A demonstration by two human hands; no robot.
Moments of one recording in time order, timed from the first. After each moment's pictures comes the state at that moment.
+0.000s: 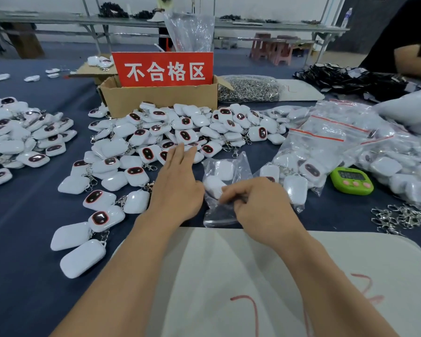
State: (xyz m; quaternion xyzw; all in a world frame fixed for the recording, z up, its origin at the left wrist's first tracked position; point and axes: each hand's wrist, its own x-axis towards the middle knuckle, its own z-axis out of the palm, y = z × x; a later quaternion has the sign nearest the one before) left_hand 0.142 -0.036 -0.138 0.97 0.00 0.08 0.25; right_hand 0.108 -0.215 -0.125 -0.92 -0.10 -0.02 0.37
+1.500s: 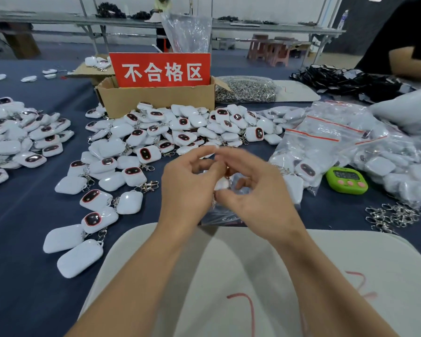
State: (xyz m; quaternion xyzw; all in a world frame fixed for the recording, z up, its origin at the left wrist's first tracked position) left_hand 0.114 -0.075 -0.118 0.73 0.04 0.15 0.66; right_hand 0.101 -0.209 -0.110 -0.79 -0.19 -0.11 0.58
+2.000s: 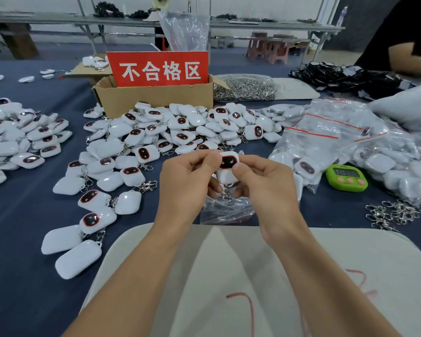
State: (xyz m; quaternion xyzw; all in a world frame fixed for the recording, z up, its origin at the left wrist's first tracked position) left_hand 0.109 -0.075 -0.108 0.69 -0.02 0.14 0.71; right_hand 0.106 -0.207 -0.107 -0.69 -0.02 -0.08 0.72
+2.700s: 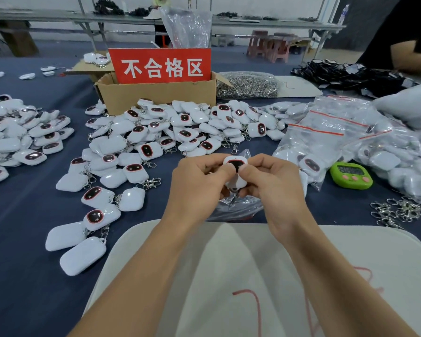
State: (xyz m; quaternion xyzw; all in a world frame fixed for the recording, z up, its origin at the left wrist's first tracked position) left_hand 0.109 -0.073 -0.115 0.74 -0.05 0.09 0.67; right_hand 0.110 -0.216 -0.113 -0.68 -0.01 -0.04 0.74
